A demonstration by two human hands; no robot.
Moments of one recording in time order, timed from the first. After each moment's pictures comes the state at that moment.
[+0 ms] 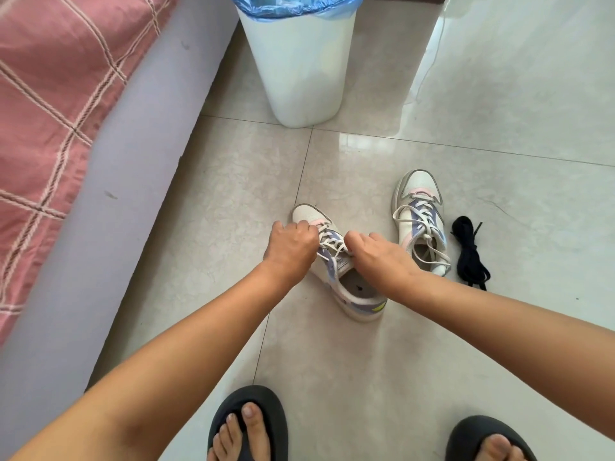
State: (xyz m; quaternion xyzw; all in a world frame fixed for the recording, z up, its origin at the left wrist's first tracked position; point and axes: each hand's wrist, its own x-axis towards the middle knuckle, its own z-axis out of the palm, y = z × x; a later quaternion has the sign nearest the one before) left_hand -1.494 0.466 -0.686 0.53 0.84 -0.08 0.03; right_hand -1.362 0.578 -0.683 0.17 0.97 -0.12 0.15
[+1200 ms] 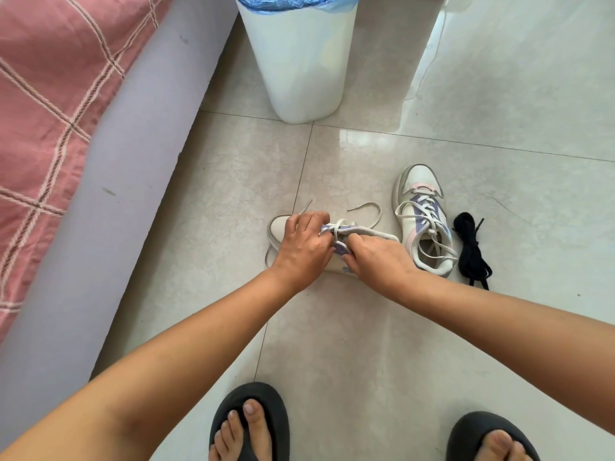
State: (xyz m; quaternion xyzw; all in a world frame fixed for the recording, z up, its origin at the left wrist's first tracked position) left_hand -1.486 0.465 -0.713 0.59 0.79 0.14 -0.08; right_hand -1.364 0.570 -0.680 0.18 0.97 -0.12 0.11
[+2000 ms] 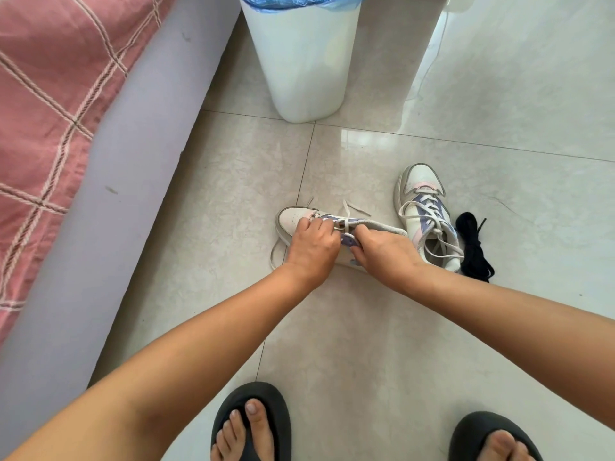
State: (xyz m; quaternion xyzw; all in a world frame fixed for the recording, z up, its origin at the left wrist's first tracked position) left_hand -1.475 0.475 -0.694 0.61 0.79 -0.07 0.02; right_hand -1.367 0.579 -0.678 0.20 0.96 -0.14 0.11
